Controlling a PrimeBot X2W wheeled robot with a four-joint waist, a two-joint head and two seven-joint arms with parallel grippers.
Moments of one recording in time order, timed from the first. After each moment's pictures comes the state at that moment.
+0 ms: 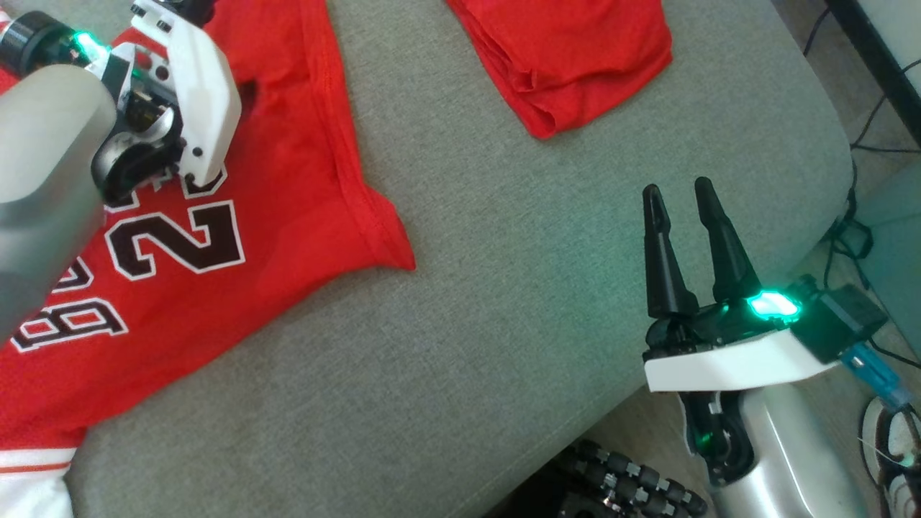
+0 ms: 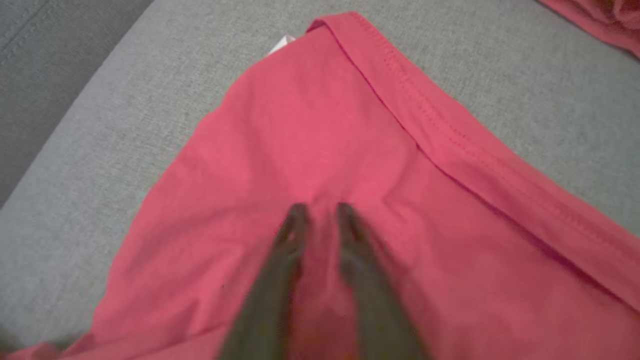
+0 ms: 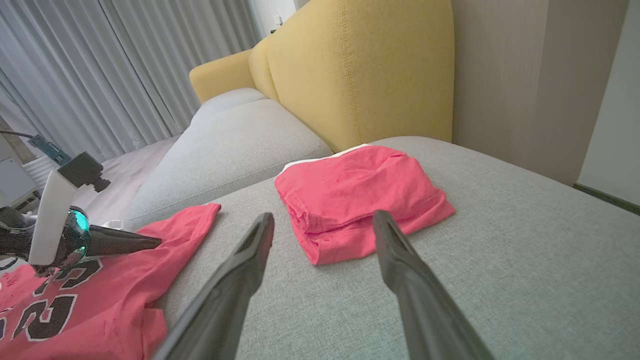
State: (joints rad) left arm -1.30 0.57 -1.29 0.60 -1.02 -0.13 0.64; right arm -0.17 -0.05 0.25 0.07 0.44 0.12 -0.26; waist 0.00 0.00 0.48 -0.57
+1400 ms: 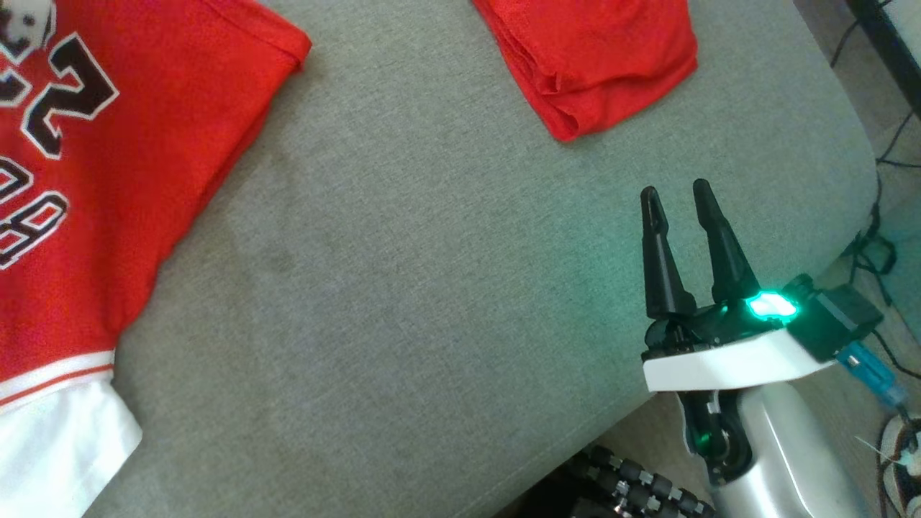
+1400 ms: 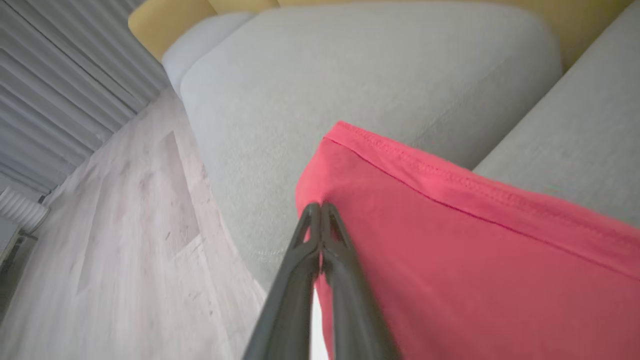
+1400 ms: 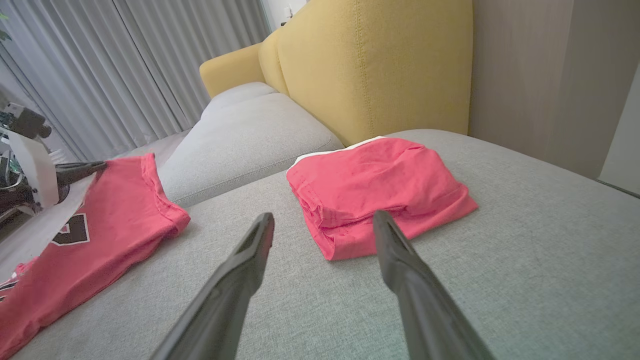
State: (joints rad) left arm -1.49 0.46 -1.27 1.20 -0.73 0.08 0.08; right arm -0.18 -0.05 0.25 0.08 0.43 0.12 -0.26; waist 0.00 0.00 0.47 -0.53
